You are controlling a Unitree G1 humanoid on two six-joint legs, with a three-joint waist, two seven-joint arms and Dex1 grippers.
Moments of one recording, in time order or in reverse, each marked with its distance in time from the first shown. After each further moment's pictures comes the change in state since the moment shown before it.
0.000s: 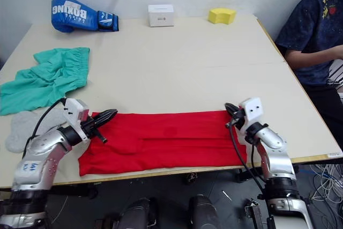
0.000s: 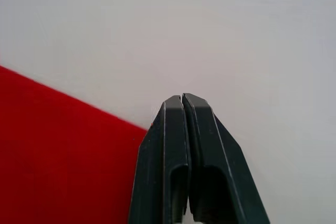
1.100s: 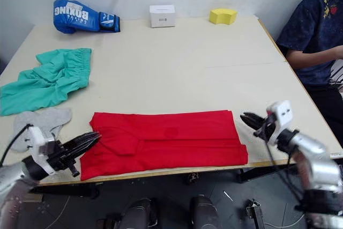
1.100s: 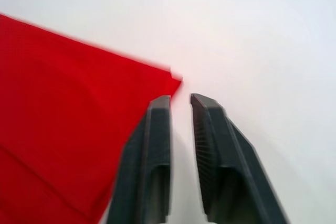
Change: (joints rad) left arm 0.390 0.081 0.230 -0.265 -0.224 -0.026 -0.175; right arm 0.084 -0.365 -0.125 -0.108 0.268 0.355 0.321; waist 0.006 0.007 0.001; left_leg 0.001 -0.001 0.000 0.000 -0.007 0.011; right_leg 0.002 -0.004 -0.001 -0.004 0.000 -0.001
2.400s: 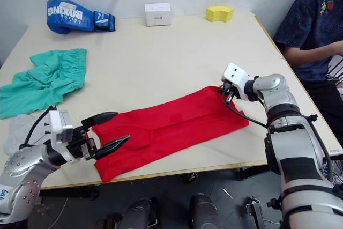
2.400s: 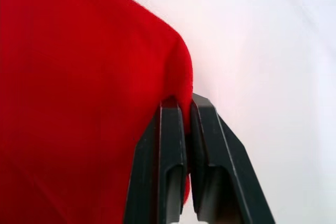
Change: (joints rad) left arm -0.185 -0.110 -0.131 -0.082 0.016 0.074 0.132; right arm -0.931 0.223 0.410 1.179 -0.686 -0.607 0.003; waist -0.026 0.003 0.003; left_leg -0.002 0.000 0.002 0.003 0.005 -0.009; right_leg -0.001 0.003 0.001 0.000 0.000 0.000
